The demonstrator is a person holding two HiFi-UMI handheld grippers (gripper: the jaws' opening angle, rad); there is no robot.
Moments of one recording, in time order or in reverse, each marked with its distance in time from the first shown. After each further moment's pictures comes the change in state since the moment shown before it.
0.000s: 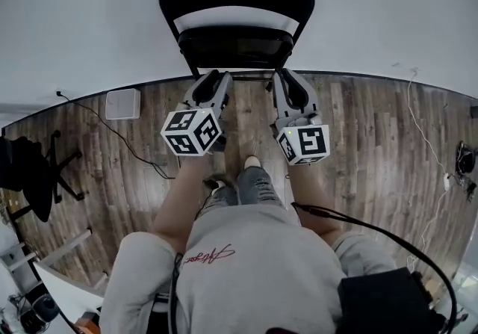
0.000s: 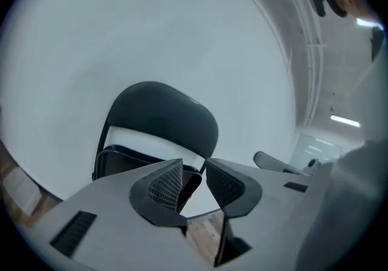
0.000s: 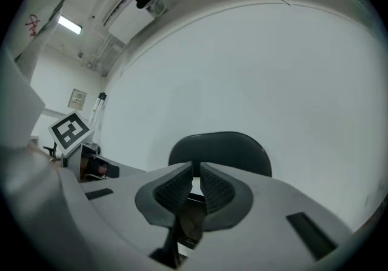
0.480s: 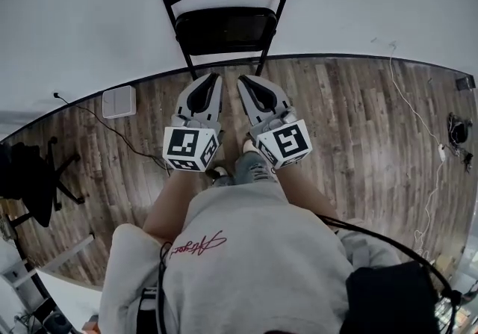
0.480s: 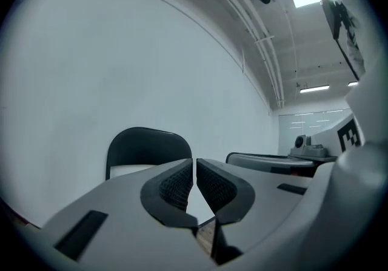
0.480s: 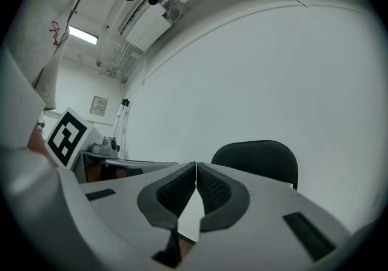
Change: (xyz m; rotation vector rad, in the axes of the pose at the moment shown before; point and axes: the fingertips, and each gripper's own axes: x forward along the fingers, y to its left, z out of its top) left arm -0.143 -0.078 0.016 0.333 -0.167 -0.118; right arm -0.086 0.151 0.040 -0.031 0.001 0.169
